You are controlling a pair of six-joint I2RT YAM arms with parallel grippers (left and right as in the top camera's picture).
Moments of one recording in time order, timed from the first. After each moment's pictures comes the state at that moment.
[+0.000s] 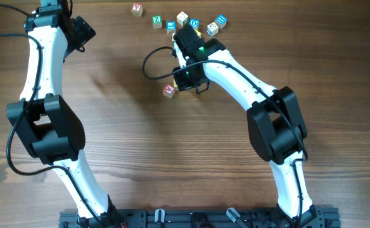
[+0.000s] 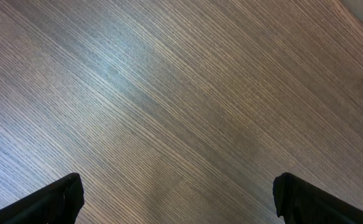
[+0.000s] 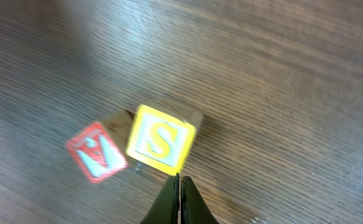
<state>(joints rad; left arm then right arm) 0.16 2.15 1.96 -0.95 -0.18 -0.57 0.56 2.28 1.86 -0.89 -0.17 0.20</state>
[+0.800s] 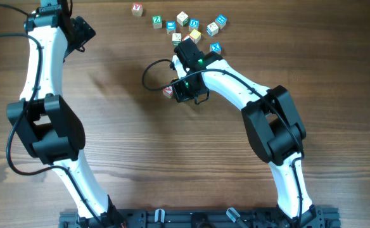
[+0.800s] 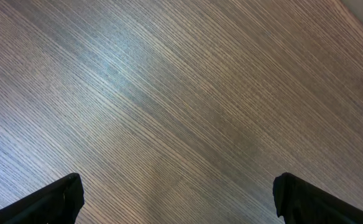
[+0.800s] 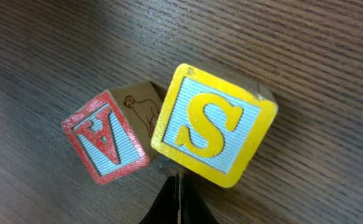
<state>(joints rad) 0.16 2.15 1.96 -0.95 -0.18 -0.57 0.58 2.27 1.71 -0.75 -0.29 0.20</state>
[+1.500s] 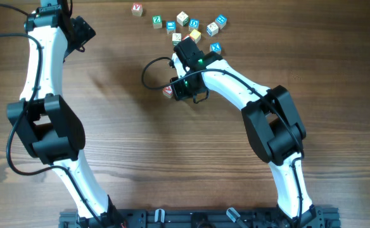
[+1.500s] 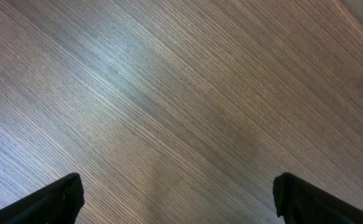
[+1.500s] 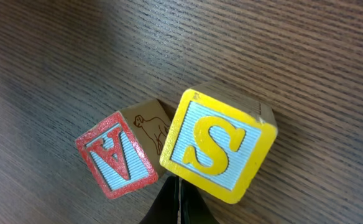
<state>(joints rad) 0.16 2.15 1.96 -0.95 -0.18 -0.57 0.58 2.27 1.71 -0.71 -0.30 0.23</state>
